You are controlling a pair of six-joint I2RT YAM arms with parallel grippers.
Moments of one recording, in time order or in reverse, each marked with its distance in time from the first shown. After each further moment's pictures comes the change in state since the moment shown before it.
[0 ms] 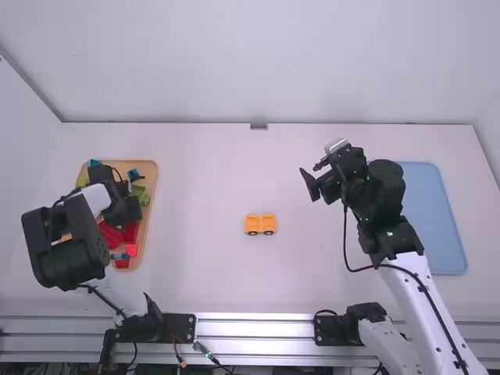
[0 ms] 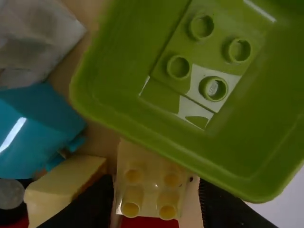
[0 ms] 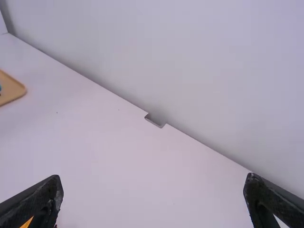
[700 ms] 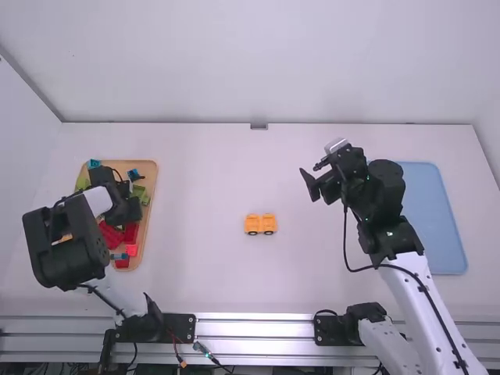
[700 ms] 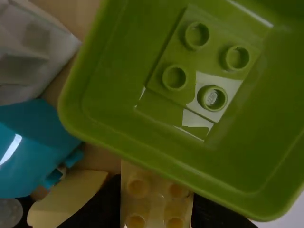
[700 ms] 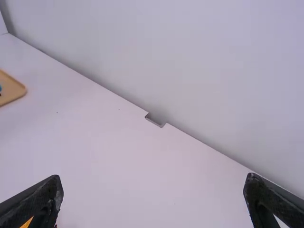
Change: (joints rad) left arm 0.000 0.000 -0.030 0.076 0.000 0.040; right arm 0.000 0.000 0.000 -0.003 0.000 0.003
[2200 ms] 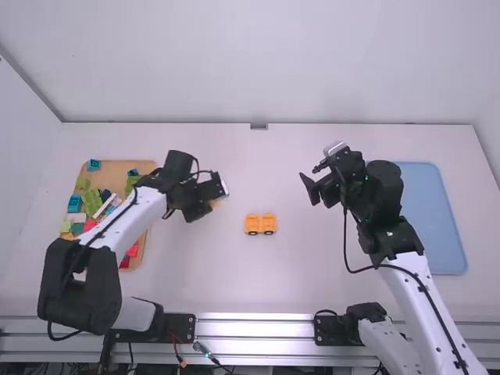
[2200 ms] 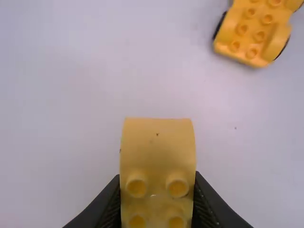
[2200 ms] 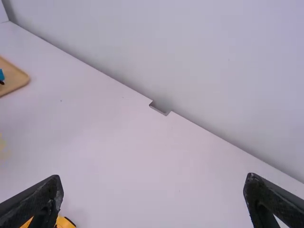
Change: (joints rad) left arm -0.652 -0.296 0.028 -0.201 0.202 0.767; right arm 0.000 0.000 0.000 -0.057 0.000 -0.006
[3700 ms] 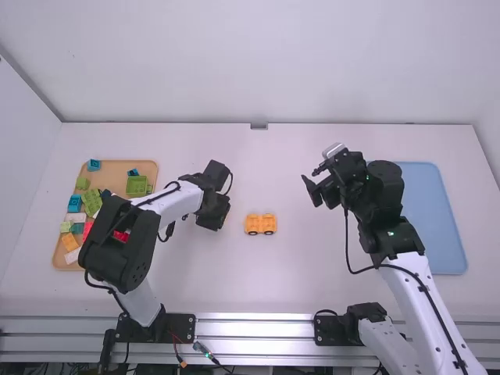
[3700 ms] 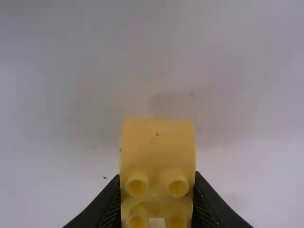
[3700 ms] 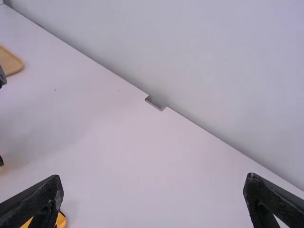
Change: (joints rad) left arm -0.162 0.281 0.061 0.012 -0.148 -2.559; right arm -0.015 0.000 0.000 -0.021 0.000 -0.074
